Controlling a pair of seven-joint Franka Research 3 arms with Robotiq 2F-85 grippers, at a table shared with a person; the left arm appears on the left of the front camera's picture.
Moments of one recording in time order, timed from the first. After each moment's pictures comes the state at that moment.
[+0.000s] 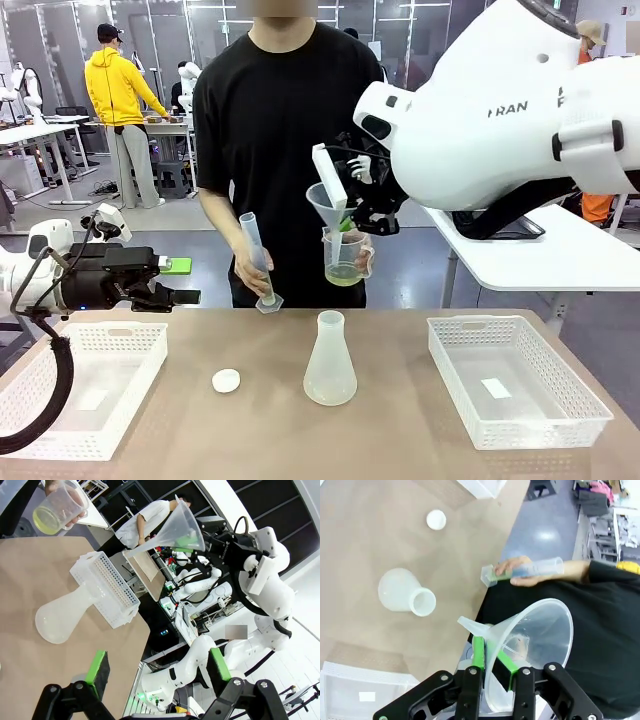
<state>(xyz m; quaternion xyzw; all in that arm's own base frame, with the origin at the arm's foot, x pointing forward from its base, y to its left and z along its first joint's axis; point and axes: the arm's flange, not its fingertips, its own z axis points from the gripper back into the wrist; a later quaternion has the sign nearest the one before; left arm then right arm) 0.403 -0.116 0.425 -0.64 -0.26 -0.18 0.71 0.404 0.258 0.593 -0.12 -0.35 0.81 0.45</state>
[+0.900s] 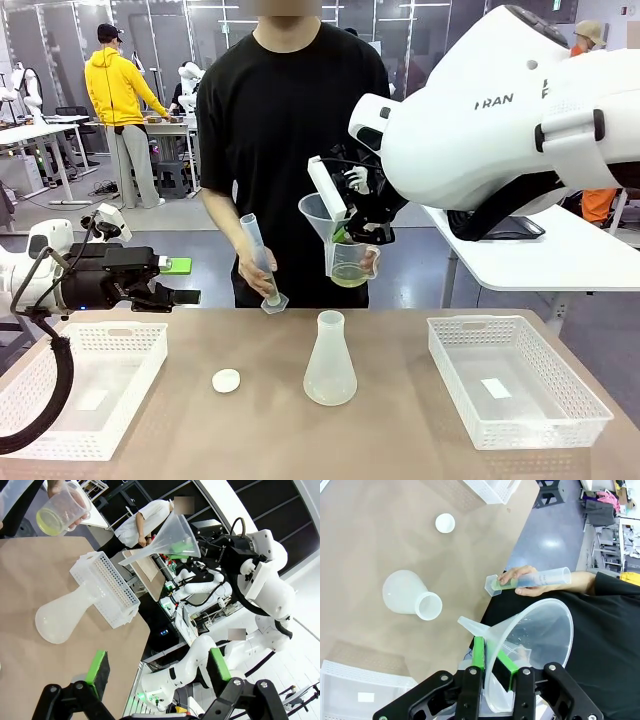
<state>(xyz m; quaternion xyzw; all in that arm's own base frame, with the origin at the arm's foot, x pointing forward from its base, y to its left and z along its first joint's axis) 0.403 -0.116 0.425 -0.64 -0.26 -0.18 0.71 0.406 0.260 0.583 -0.11 -0.34 0.82 0.44</state>
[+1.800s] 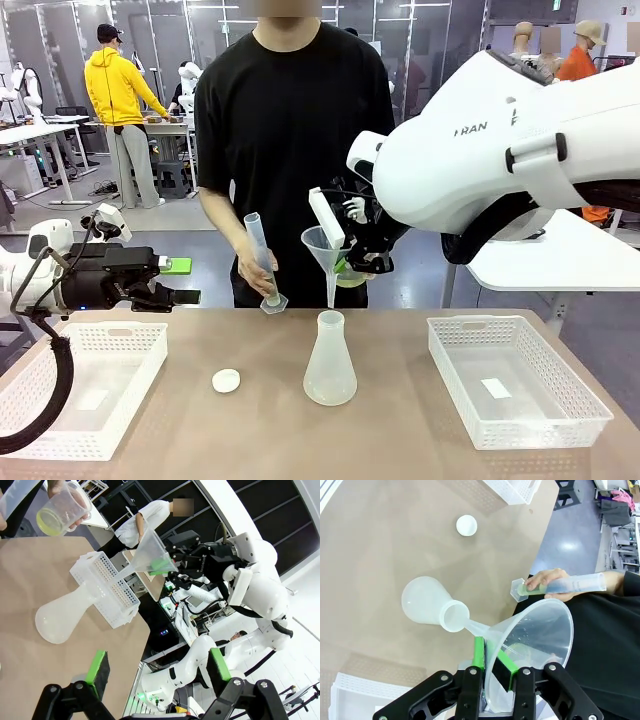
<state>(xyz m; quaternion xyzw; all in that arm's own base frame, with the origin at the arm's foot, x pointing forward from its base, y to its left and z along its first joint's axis) 0.403 -0.116 0.425 -0.64 -0.26 -0.18 0.71 0.416 0.259 0.539 -0.07 -0.31 0.82 0.47</state>
